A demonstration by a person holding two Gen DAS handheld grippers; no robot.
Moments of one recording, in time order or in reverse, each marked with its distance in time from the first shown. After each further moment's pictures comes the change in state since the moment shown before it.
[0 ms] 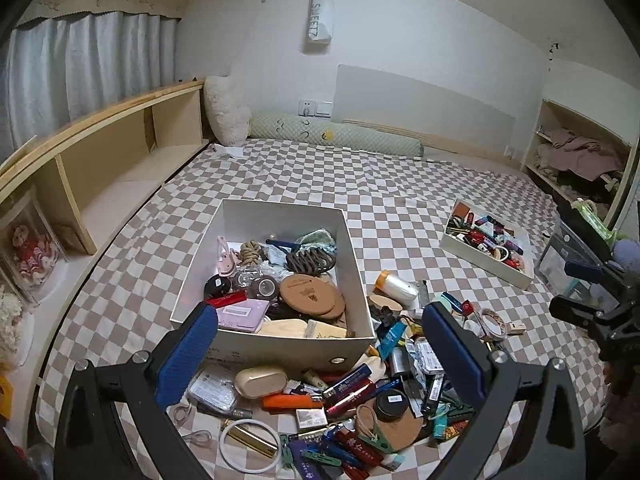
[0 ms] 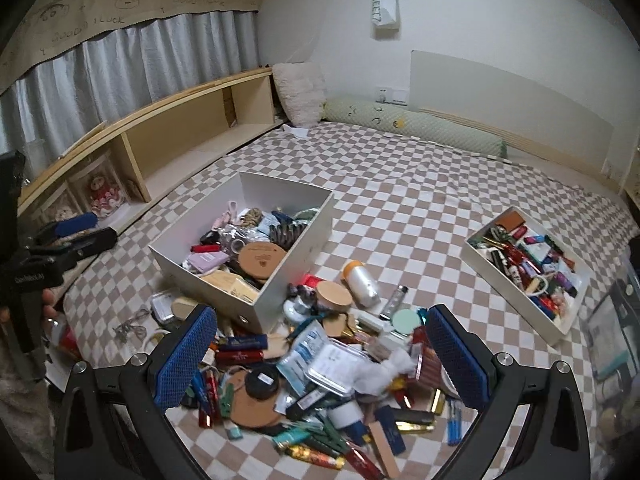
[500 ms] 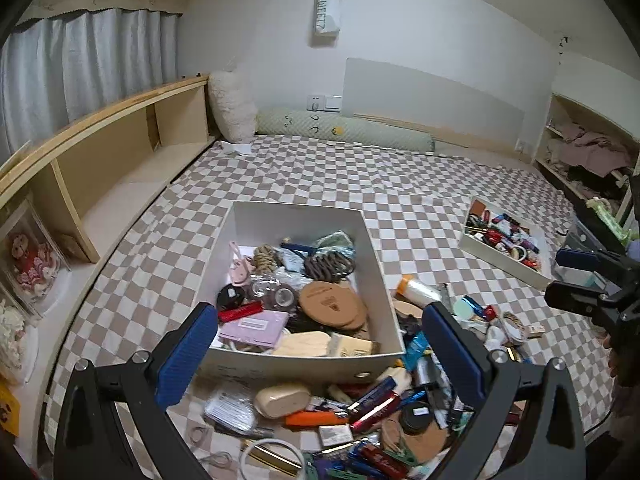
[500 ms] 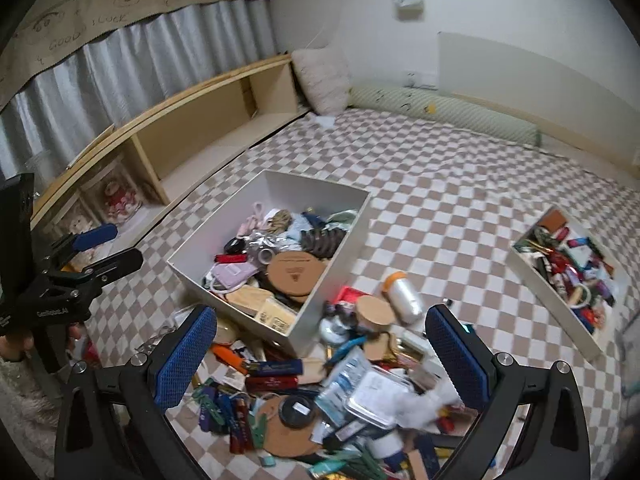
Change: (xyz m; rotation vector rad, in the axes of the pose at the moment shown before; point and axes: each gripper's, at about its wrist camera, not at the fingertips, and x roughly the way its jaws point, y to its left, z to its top) left arm 0.029 0.021 0.017 0.012 0.028 0.017; right arm 0.043 0.014 0.039 0.019 0.055 0.102
